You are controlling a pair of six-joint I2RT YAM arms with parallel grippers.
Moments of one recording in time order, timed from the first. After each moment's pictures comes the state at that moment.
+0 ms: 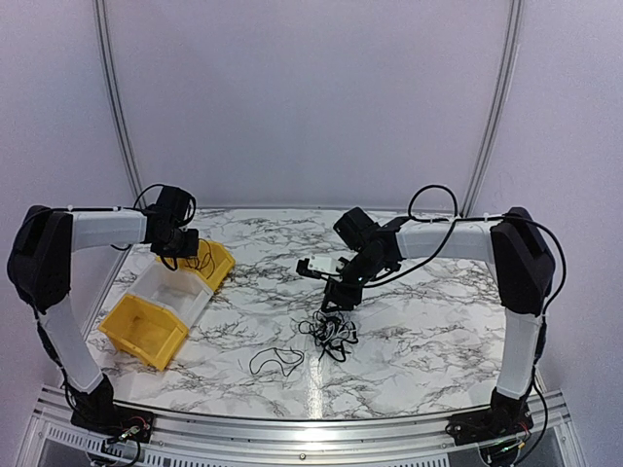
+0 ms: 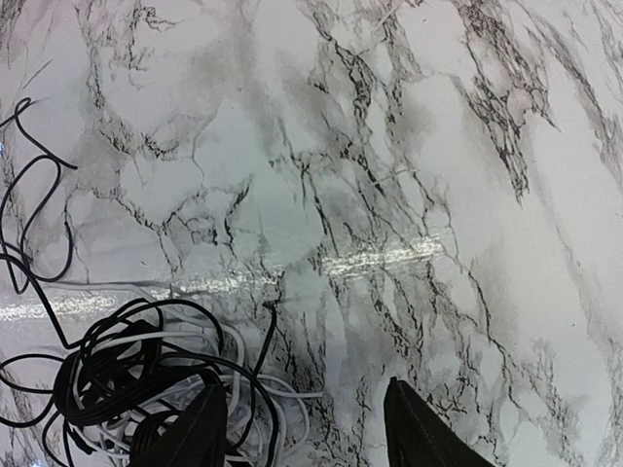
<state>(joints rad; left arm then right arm) -0.30 1.77 1.18 -0.33 -0.27 -0.24 0.73 1.97 1.44 -0.59 -0.33 -0.59</state>
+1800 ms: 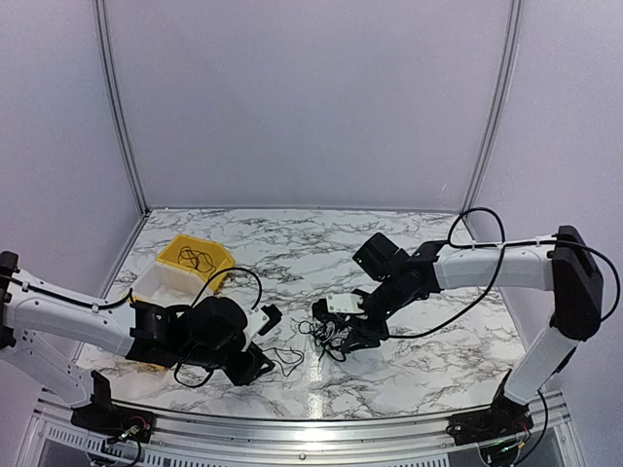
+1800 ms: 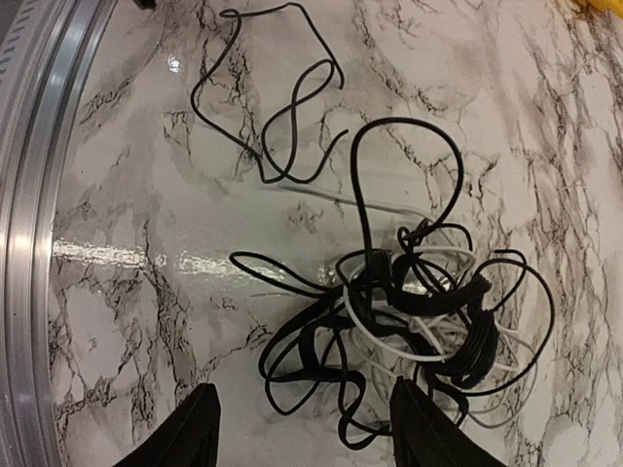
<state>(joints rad) -1.20 1.37 0.70 -0.19 -0.13 -0.32 0.82 1.62 1.06 -0.58 -0.42 -0.73</state>
